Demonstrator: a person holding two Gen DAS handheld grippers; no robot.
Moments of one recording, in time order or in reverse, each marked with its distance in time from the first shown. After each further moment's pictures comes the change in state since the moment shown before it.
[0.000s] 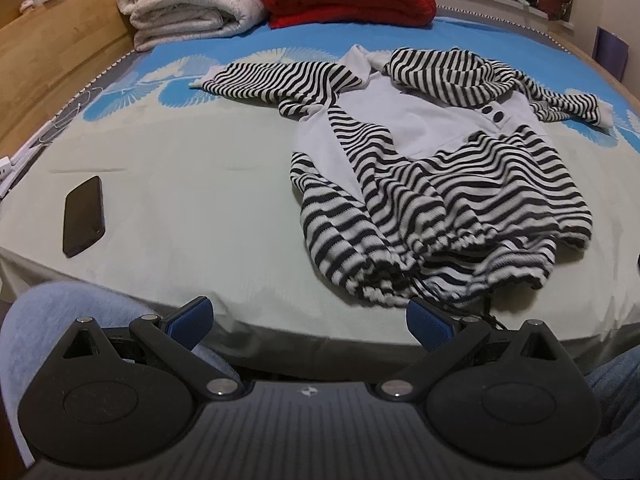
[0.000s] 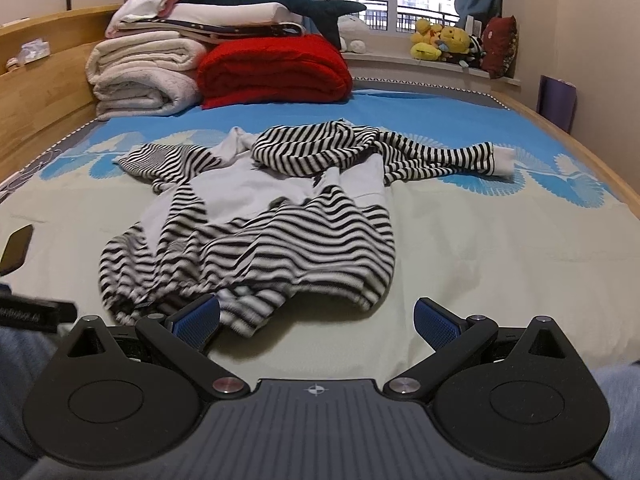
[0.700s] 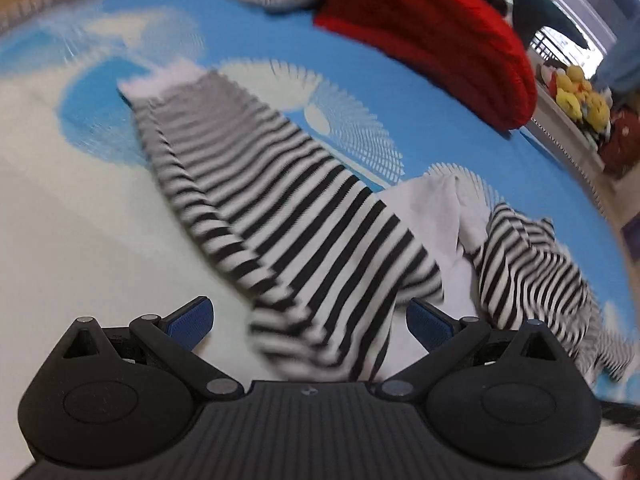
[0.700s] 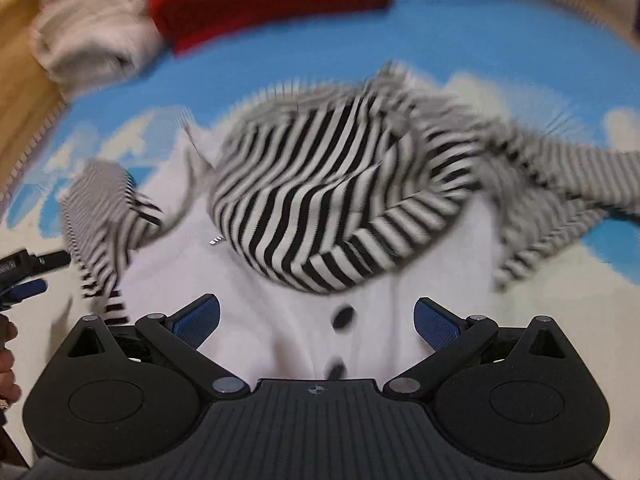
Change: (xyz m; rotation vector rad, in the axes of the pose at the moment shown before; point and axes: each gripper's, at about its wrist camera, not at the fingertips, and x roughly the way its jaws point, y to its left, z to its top) left arm 0.296 0.087 0.273 -0.441 0.075 -0.262; right arm 0.362 -0.014 0.223 0.094 0.437 0.175
